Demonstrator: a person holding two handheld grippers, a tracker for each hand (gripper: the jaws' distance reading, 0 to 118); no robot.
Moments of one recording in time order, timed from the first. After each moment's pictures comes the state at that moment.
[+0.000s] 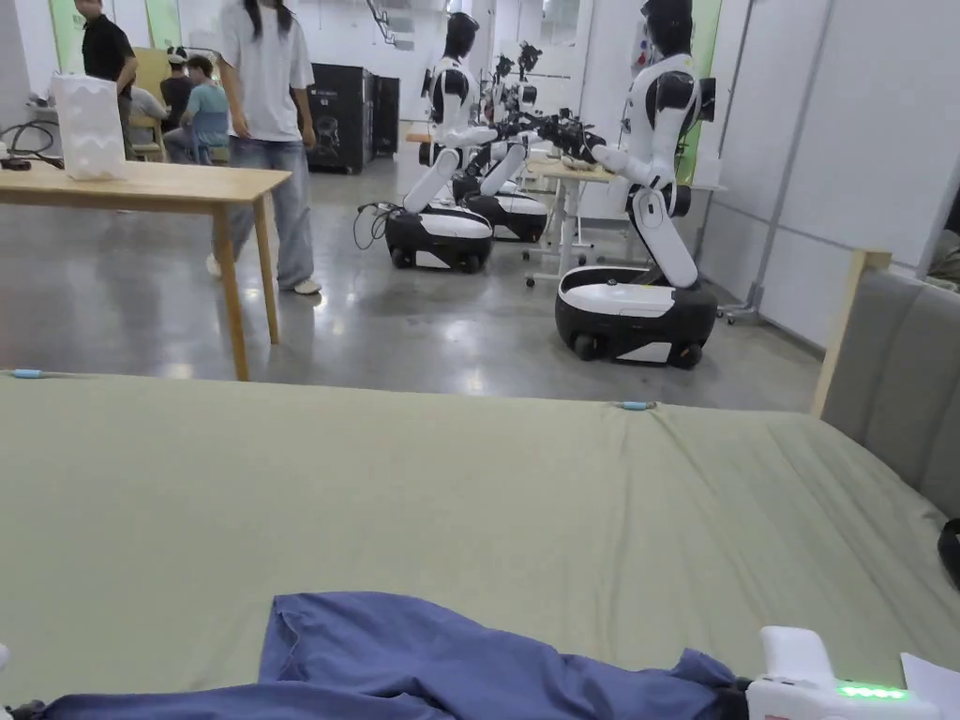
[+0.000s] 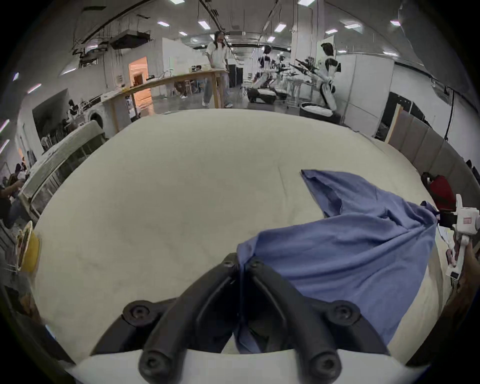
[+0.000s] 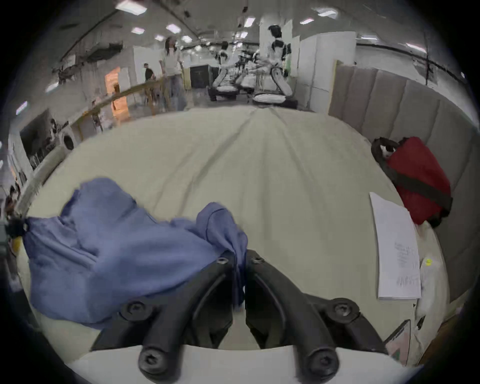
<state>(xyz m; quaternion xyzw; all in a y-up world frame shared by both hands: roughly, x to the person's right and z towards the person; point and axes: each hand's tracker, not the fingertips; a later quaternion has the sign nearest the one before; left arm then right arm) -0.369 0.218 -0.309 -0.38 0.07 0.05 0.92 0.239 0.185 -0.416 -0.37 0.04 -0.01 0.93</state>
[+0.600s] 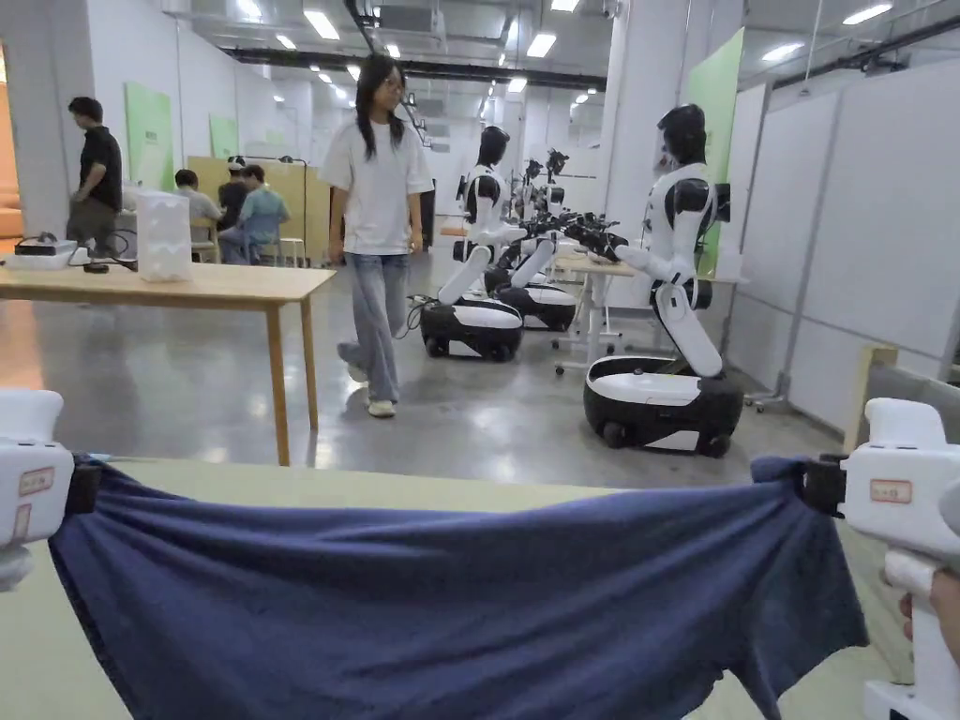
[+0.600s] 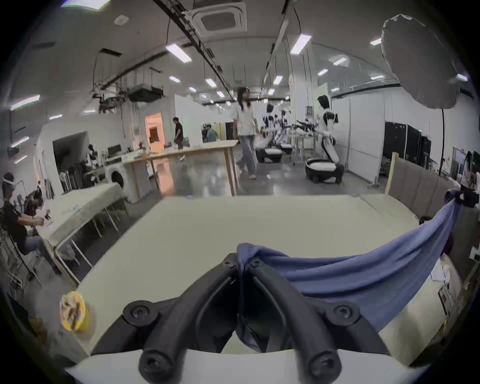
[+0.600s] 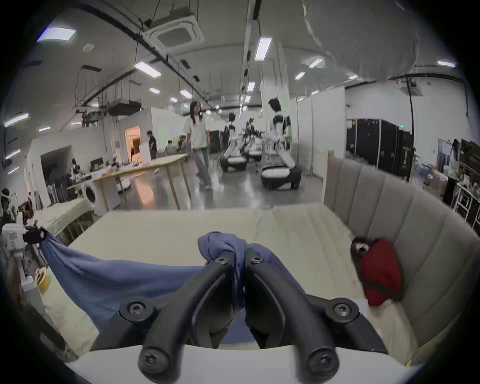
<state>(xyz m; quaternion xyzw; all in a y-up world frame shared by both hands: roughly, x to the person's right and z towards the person) -0.389 0.446 -0.316 -0.20 0.11 -0.01 0.97 0.258 0.463 -0.405 -0.17 0.06 -0.02 0.98</state>
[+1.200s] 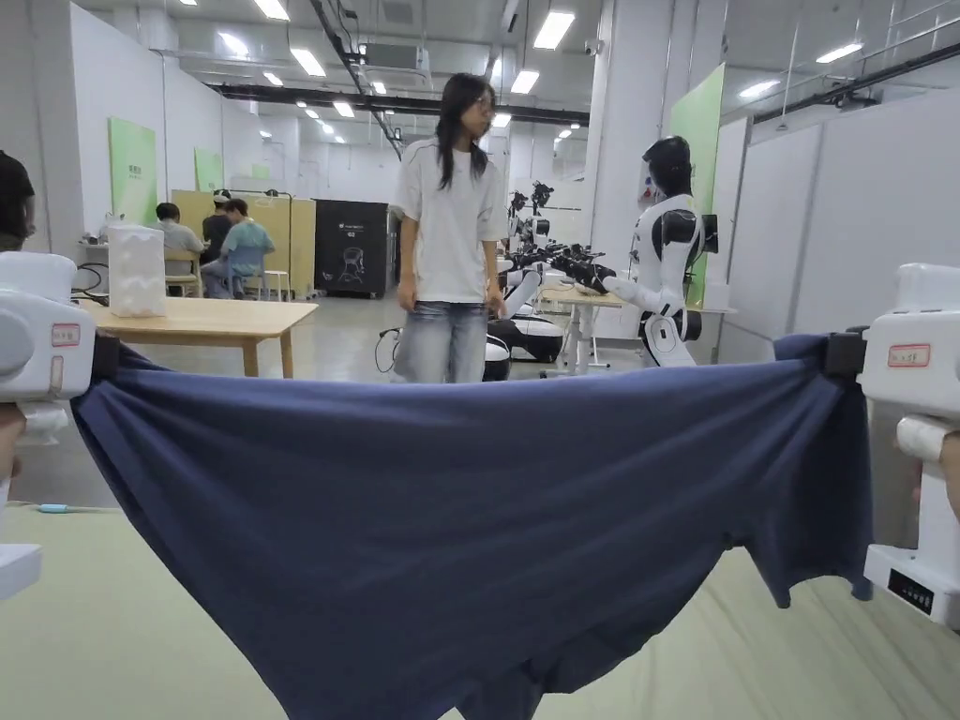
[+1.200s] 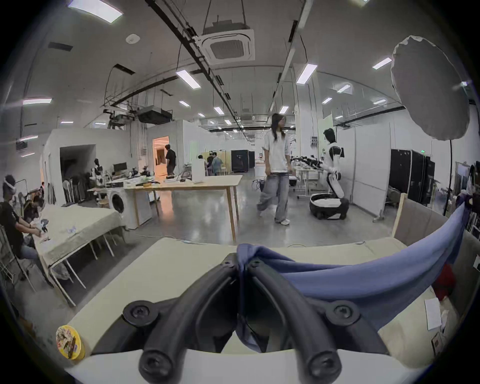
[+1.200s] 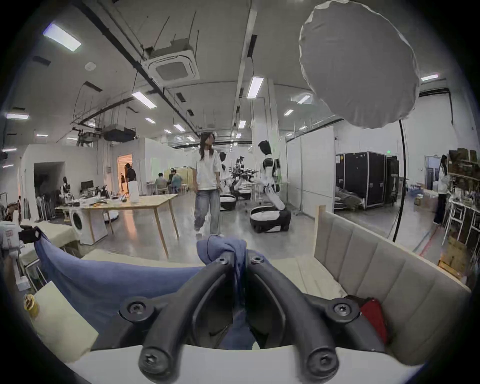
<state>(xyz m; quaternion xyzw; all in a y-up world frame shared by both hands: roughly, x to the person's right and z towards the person) -0.390 0.521 -0.450 -0.13 0.12 0.00 0.98 0.248 0.546 -0.487 -0.08 0.02 -0.01 1.00</state>
